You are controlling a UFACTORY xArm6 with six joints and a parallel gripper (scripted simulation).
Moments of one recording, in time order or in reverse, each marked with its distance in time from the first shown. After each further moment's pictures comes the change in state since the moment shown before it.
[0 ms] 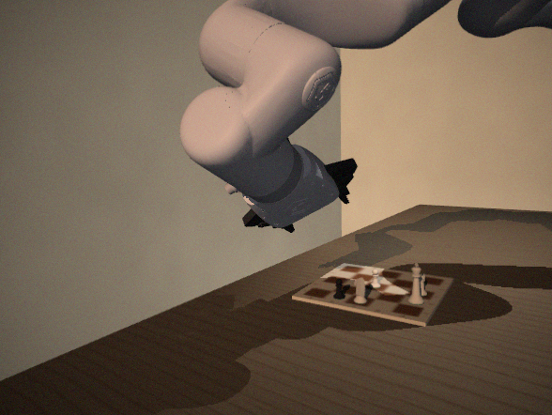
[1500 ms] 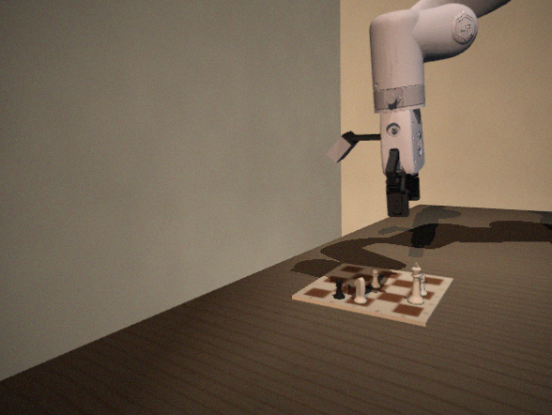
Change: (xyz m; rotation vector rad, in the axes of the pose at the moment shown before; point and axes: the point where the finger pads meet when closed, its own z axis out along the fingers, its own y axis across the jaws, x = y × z) arm -0.016 0.119 0.123 0.870 -0.589 -0.906
